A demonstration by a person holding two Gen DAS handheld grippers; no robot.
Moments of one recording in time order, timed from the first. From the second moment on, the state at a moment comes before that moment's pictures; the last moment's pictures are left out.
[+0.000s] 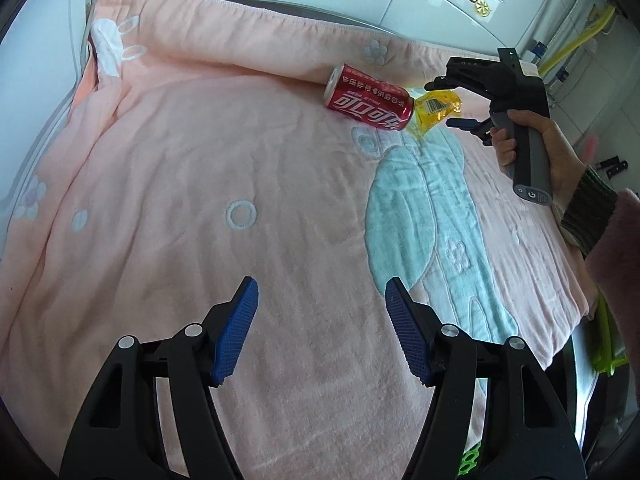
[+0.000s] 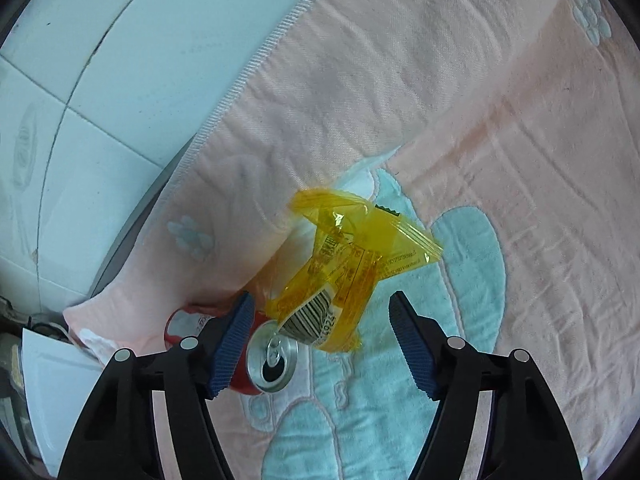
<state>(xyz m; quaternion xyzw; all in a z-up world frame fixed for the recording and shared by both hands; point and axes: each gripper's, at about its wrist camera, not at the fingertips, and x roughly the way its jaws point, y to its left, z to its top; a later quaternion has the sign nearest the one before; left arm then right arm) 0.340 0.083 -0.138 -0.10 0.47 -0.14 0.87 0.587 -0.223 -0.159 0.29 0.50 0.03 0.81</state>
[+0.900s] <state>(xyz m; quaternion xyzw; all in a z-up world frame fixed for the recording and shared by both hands) 0.503 0.030 -0.114 -0.24 0.50 -0.10 0.82 0.459 -0.265 -0.108 0.23 0.48 0.11 0.84</state>
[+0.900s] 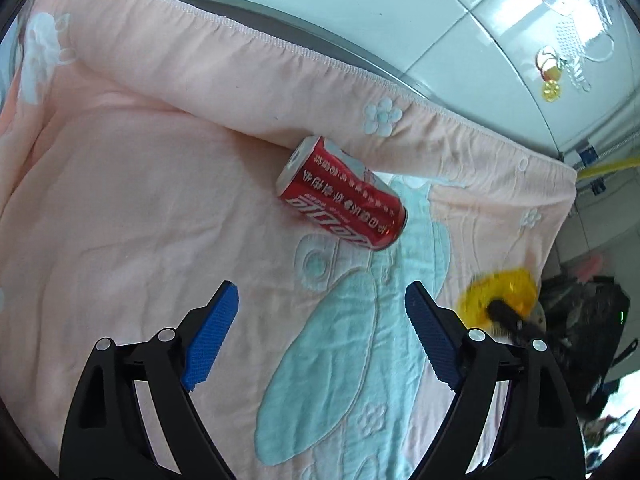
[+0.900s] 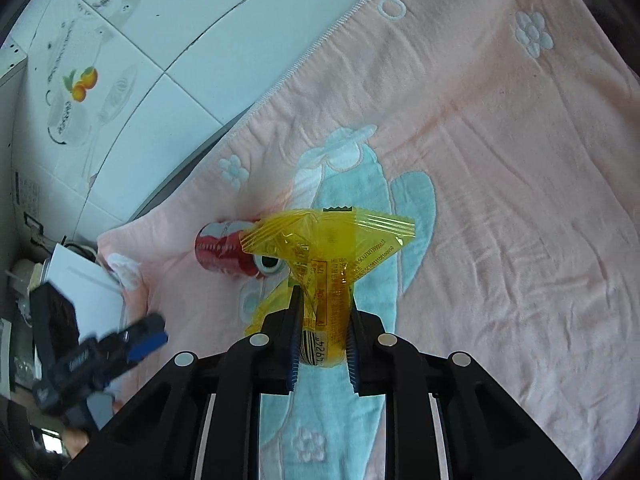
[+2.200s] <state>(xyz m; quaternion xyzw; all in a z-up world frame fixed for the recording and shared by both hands) 0.599 -0.014 -0.176 -0.39 0.54 0.03 0.75 0.286 -0.288 -0.104 0.19 0.49 0.10 0.84</state>
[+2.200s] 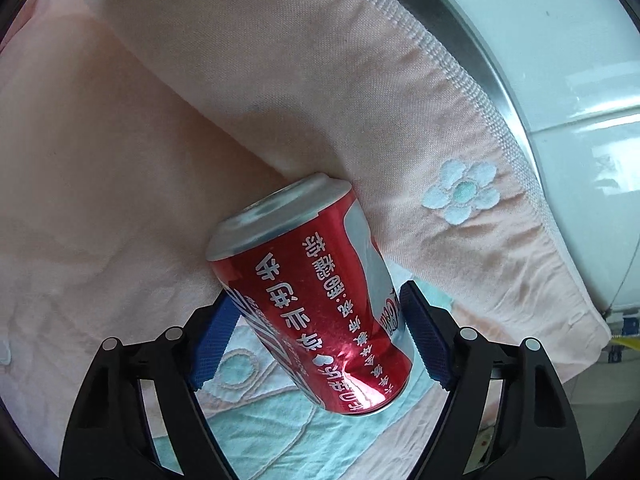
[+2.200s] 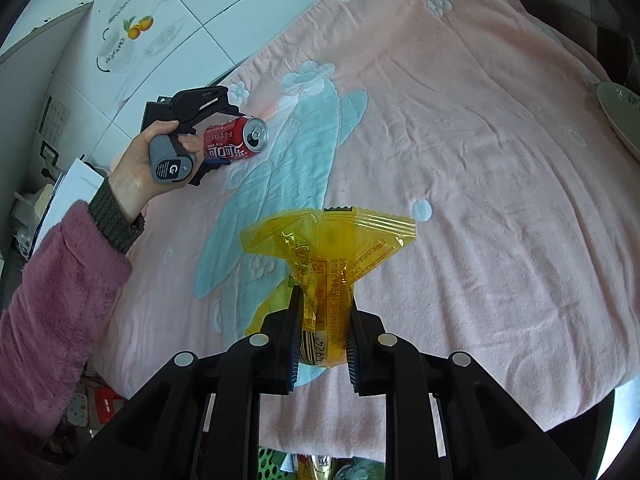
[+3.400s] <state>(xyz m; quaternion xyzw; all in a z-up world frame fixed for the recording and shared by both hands) 0.199 0.073 -0.073 -0.27 0.46 -0.14 0.83 0.099 -0.197 -0.106 0.01 0.51 0.22 0.83</state>
